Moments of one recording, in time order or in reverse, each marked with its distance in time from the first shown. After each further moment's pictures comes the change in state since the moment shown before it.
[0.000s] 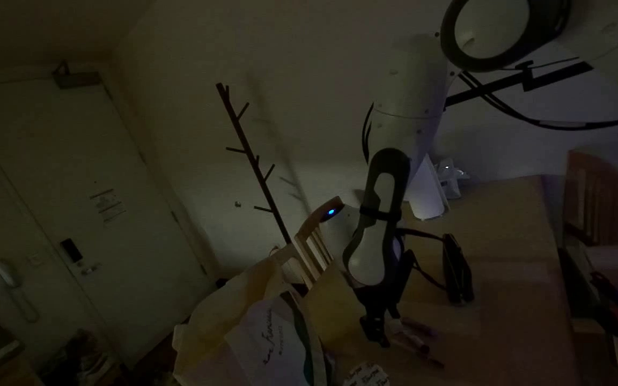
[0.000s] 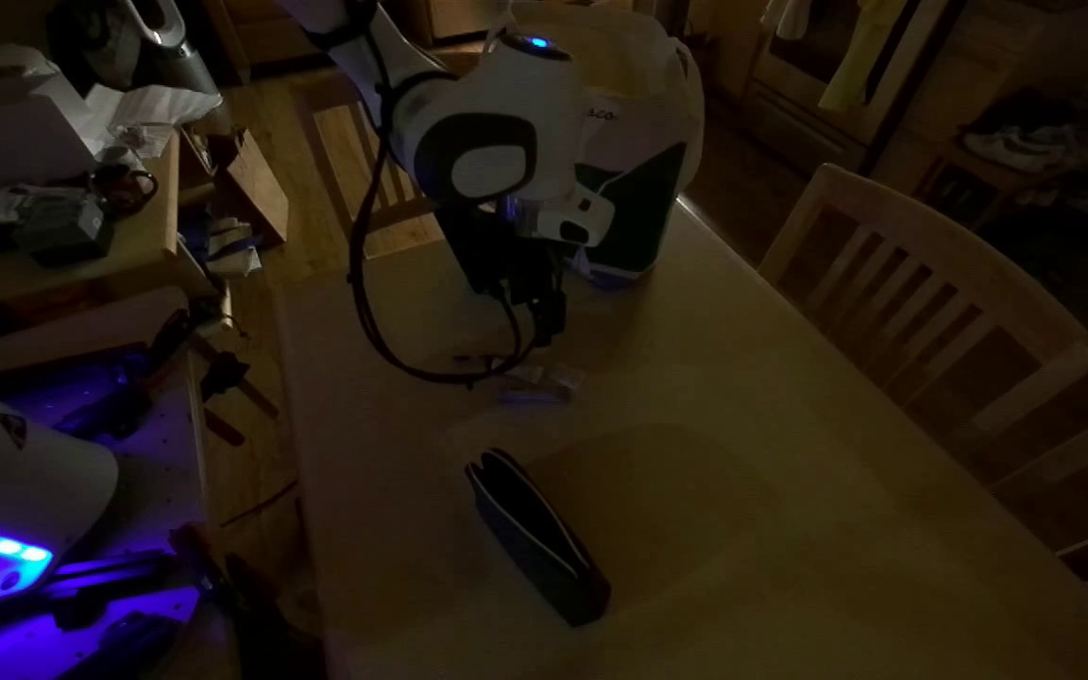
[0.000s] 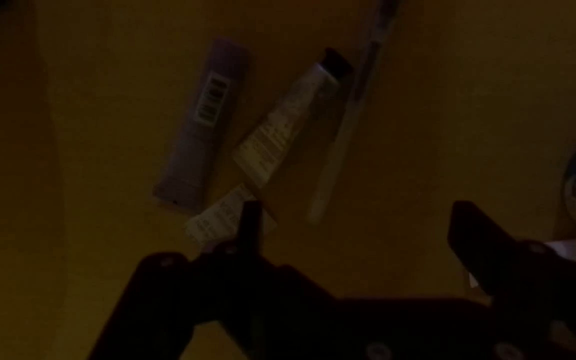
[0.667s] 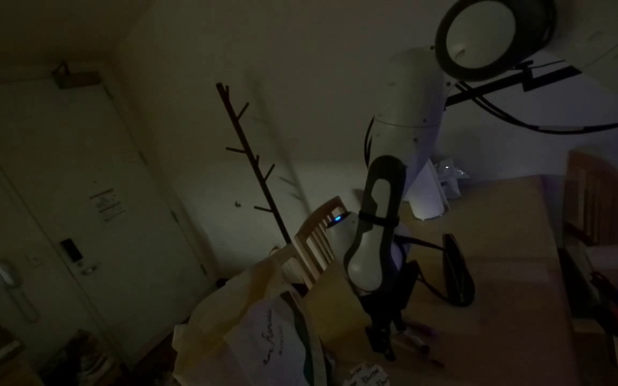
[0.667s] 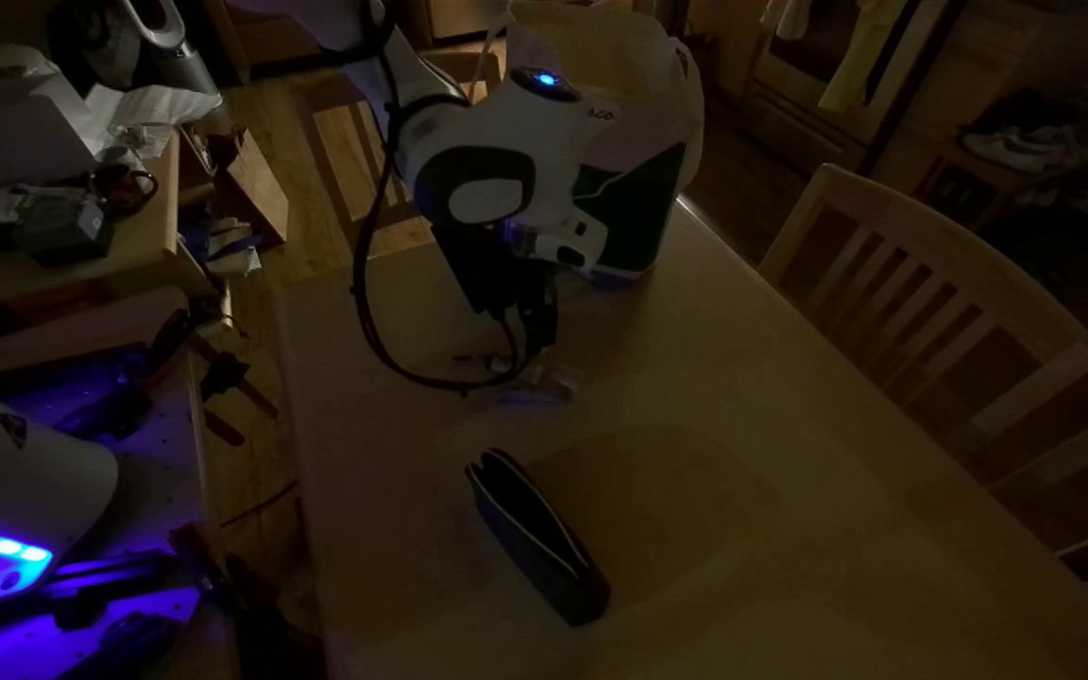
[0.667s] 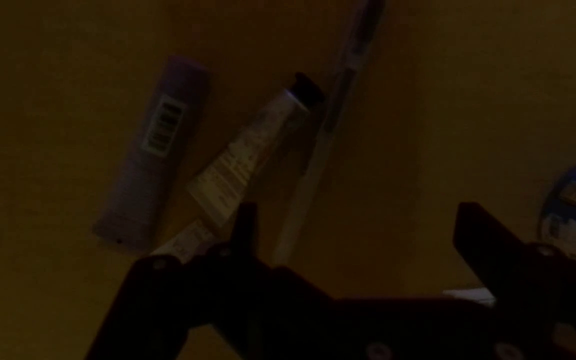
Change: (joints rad) arm -0.079 0.047 0.082 0.007 0.079 0.008 -0.119
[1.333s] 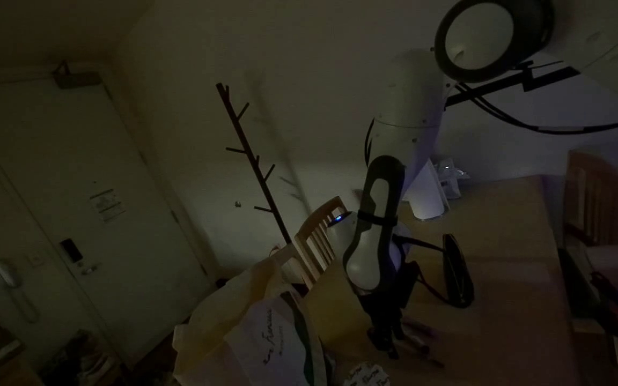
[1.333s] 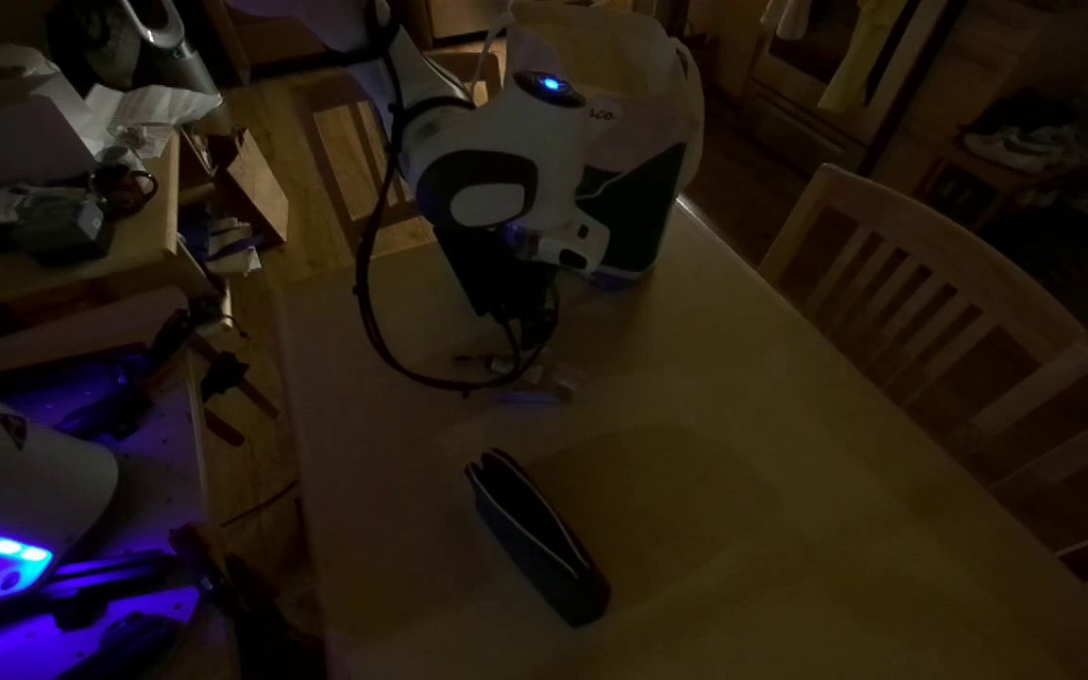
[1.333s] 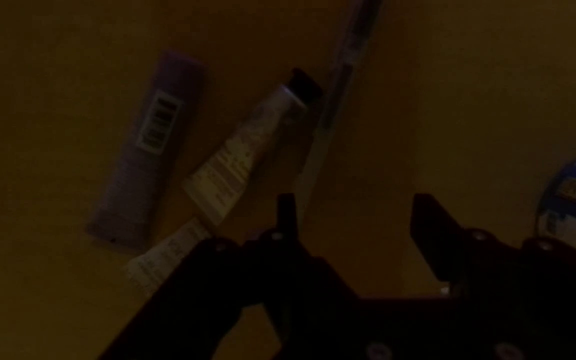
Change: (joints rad) arm -0.018 0.006 0.014 0.007 0.020 0.000 -0.025
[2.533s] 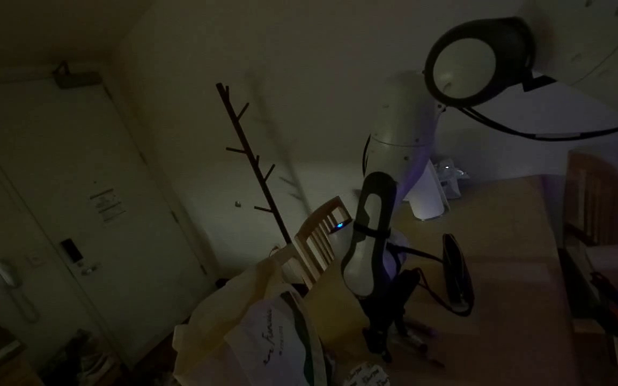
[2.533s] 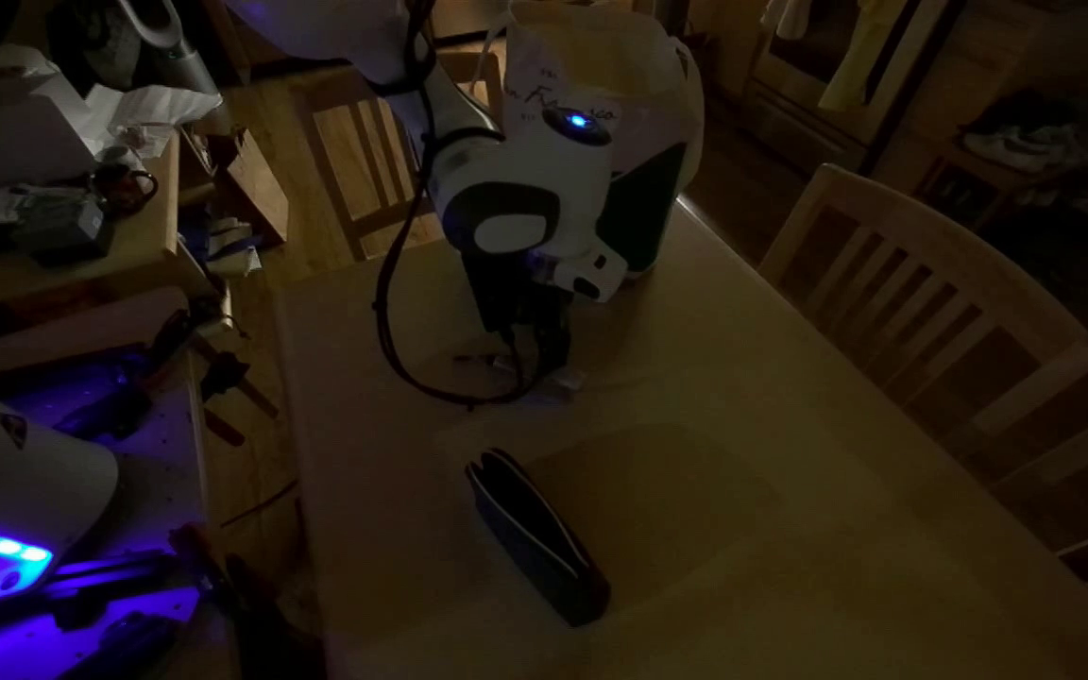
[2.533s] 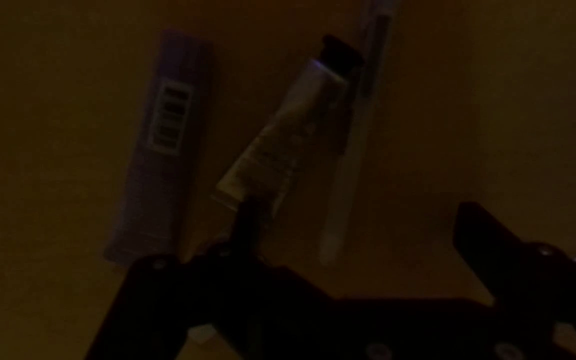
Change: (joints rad) arm 0.011 0.099 -0.042 0.093 0.048 -0.007 0.081
